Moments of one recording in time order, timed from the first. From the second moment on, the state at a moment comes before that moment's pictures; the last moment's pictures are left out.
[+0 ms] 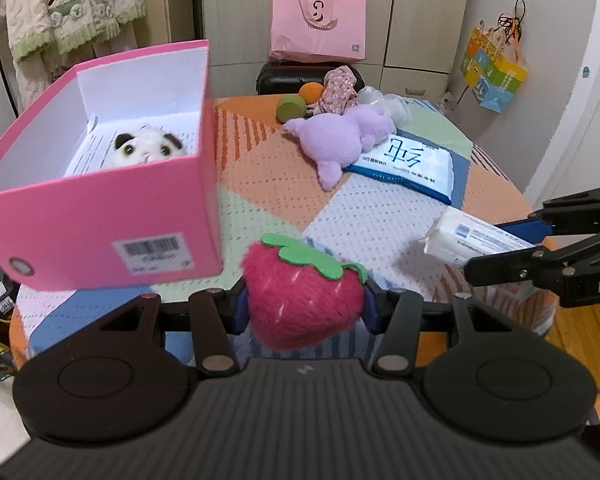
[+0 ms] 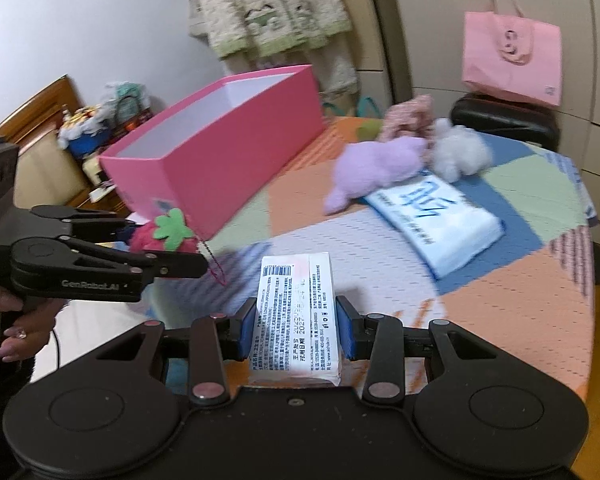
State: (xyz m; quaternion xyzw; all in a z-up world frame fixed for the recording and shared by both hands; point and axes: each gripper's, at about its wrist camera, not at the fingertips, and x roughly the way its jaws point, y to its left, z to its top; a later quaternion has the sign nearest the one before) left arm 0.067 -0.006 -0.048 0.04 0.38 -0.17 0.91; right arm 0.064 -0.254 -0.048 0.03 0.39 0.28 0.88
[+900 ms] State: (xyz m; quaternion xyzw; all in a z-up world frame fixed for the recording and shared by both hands) left arm 0.092 0.115 0.047 0.01 0.30 -0.13 0.95; right arm 0.100 -0.138 0.025 0.01 0.33 0.39 0.86
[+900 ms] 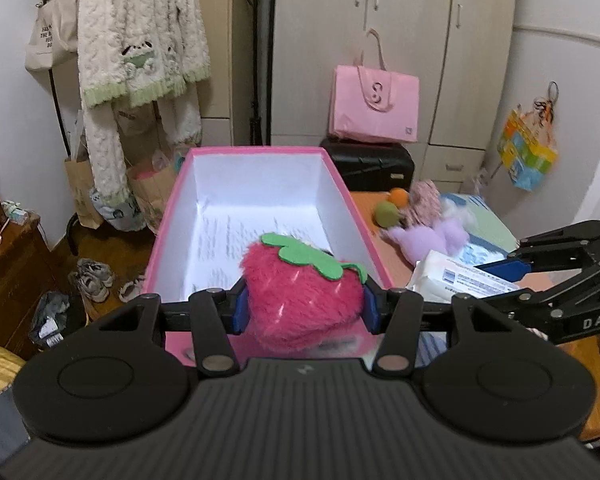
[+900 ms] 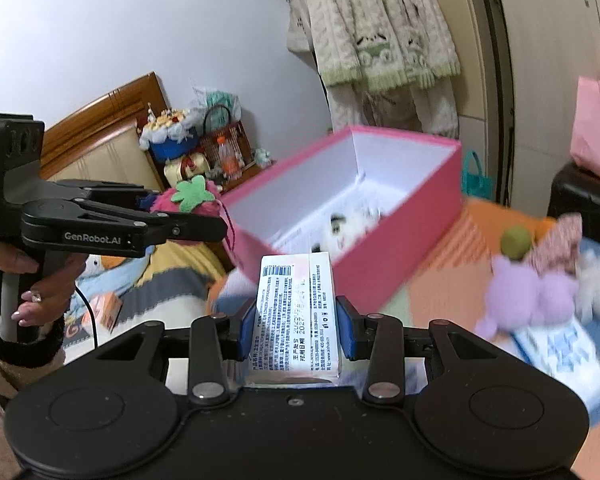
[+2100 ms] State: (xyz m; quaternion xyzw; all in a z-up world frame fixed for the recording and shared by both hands) left arm 0.219 0.120 -0.020 0.16 0.42 -0.11 0.89; right arm 0.305 0.000 -0.015 0.03 0.48 0.40 0.78
